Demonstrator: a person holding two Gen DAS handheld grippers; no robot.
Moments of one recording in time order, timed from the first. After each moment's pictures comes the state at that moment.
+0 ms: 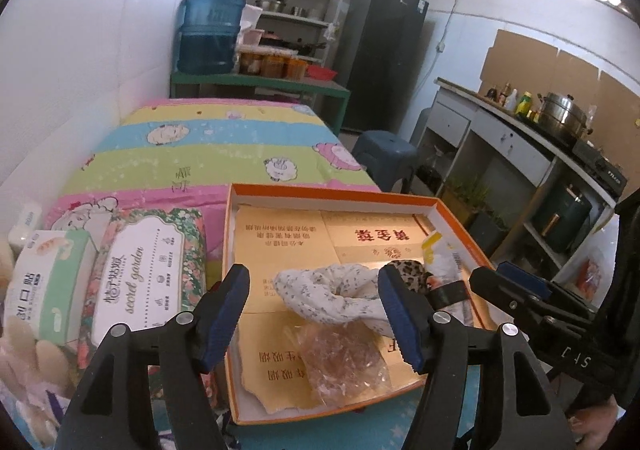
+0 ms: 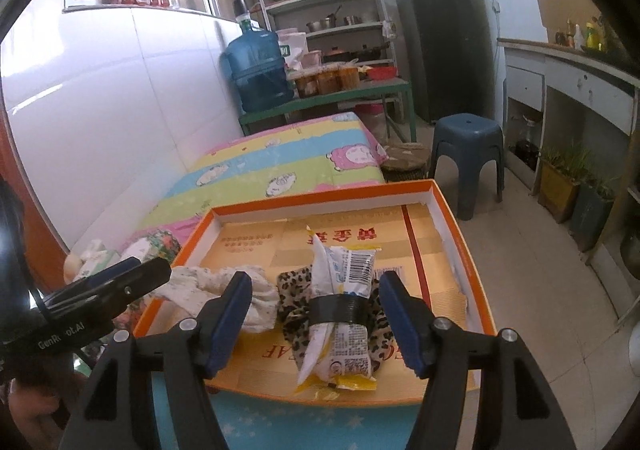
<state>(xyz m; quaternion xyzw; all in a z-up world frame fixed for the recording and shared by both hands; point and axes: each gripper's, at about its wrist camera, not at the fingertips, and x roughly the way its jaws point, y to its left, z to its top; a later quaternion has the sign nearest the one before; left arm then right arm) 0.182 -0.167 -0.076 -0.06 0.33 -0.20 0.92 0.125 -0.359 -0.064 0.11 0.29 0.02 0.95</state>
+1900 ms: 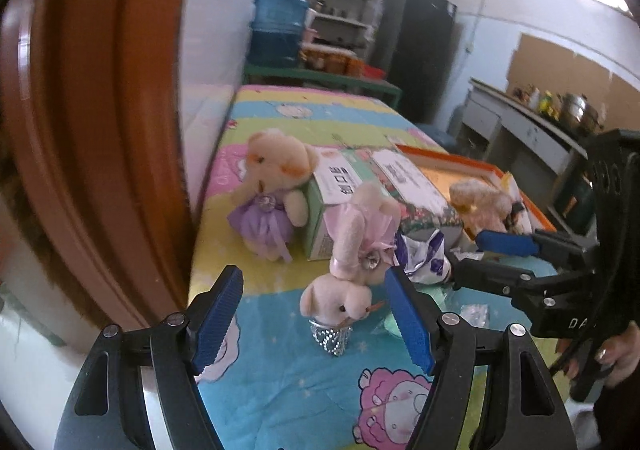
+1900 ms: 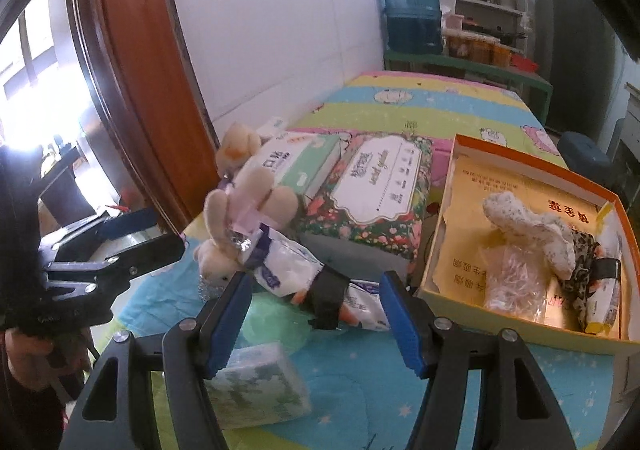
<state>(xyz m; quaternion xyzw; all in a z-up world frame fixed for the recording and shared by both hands) 0.096 0.072 -0.097 -0.04 0.34 -0.17 0.92 0.117 -0.122 -0.088 -0.02 0.38 0.19 0.90</state>
